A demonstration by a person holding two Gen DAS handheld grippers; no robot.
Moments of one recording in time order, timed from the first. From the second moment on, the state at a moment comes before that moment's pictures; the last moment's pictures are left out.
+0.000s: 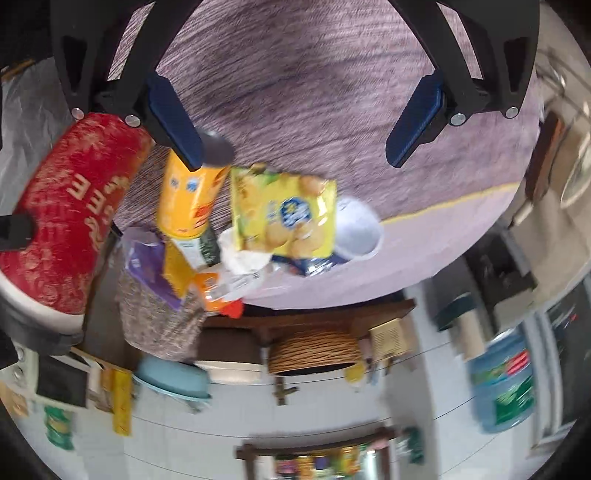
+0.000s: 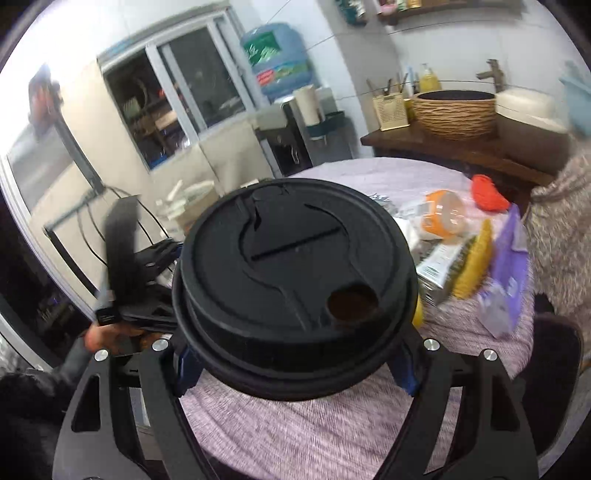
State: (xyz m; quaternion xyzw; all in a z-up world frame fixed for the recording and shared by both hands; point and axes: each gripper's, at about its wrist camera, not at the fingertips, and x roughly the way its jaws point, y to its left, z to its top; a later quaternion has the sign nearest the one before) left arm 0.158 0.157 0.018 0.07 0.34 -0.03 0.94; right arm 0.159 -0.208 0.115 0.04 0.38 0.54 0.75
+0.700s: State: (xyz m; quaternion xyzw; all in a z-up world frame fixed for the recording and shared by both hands) left arm 0.281 0.037 -0.070 0.28 0.51 -0.13 0.80; right arm 0.182 -0.365 0.072 0.09 0.40 0.40 0.82
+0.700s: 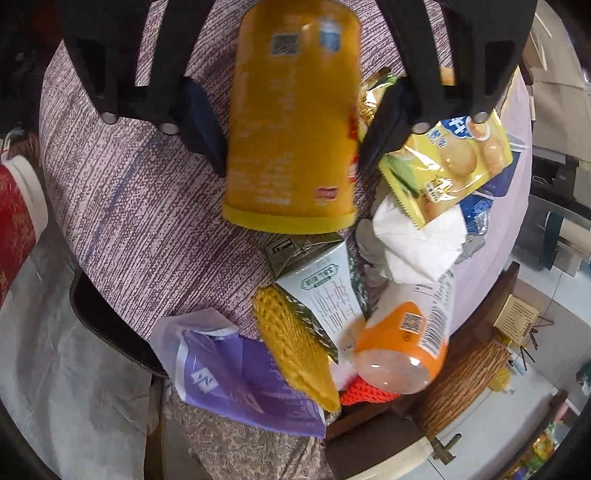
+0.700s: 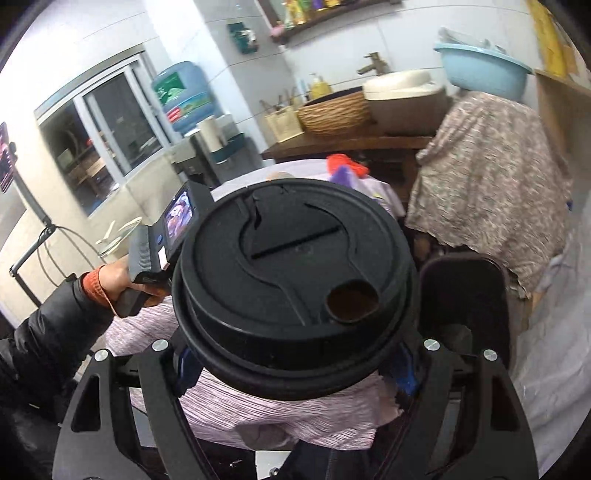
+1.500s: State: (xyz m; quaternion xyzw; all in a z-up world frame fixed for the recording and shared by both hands) left arm 0.234 -0.012 0.008 0.15 0.39 -0.21 0.88; right arm 0.245 -0.442 0.016 0.09 0.42 0.26 0.86
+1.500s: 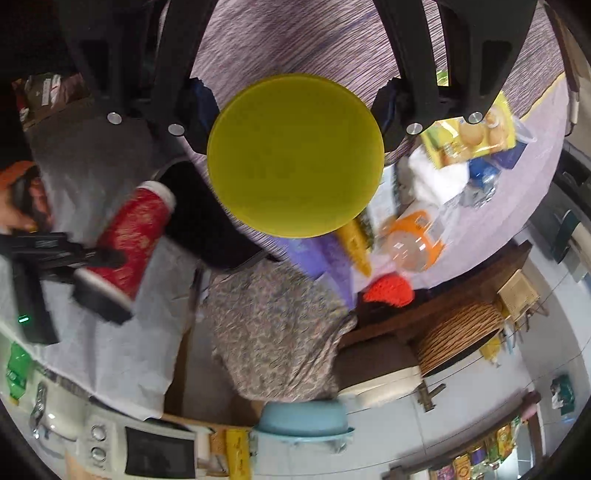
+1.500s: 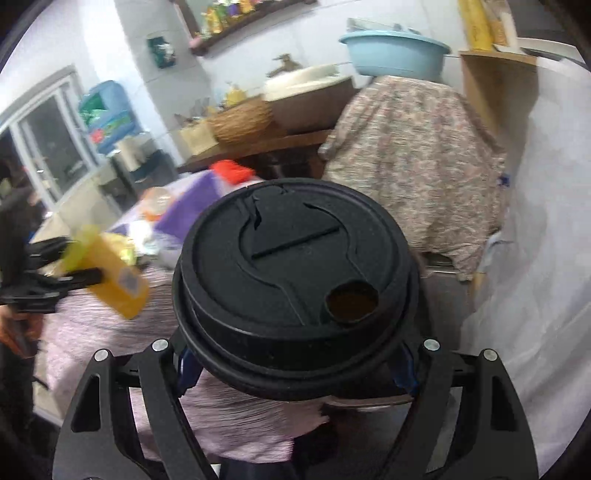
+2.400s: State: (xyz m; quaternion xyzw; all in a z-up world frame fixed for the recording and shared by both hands) left arm 0.307 -0.143 -0.024 0.13 0.40 -0.28 0.86; right arm 0.393 -0.373 -0.283 -0.03 0.71 0.14 0.69
